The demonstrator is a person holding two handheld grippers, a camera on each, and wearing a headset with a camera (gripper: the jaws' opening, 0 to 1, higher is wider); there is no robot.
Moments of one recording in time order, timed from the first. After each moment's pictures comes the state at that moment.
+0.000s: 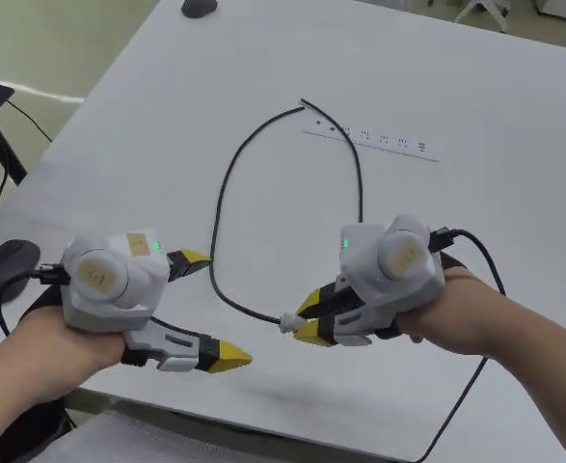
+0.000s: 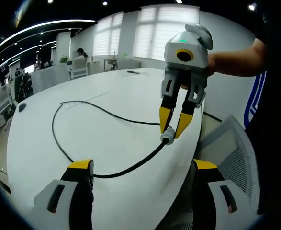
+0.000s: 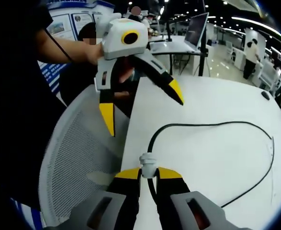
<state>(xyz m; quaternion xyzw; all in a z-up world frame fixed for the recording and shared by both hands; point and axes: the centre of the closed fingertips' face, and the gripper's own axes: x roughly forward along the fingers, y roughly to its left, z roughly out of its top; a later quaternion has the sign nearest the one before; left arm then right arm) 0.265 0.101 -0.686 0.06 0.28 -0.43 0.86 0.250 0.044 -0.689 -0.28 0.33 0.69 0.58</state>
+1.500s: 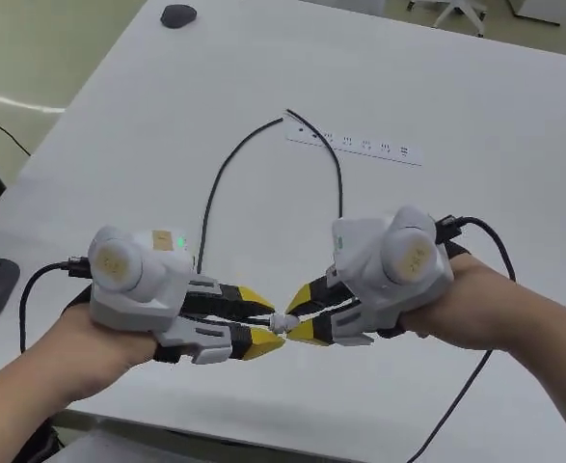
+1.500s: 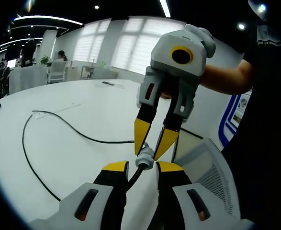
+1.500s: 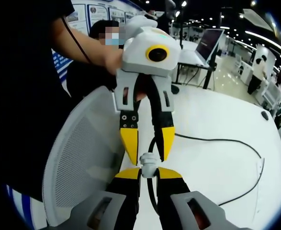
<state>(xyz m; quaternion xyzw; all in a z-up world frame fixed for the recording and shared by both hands) 0.260 0.037 -0.658 -0.02 0.26 -0.53 0.80 0.249 0.041 -0.661 -0.33 0.28 0.71 0.56</state>
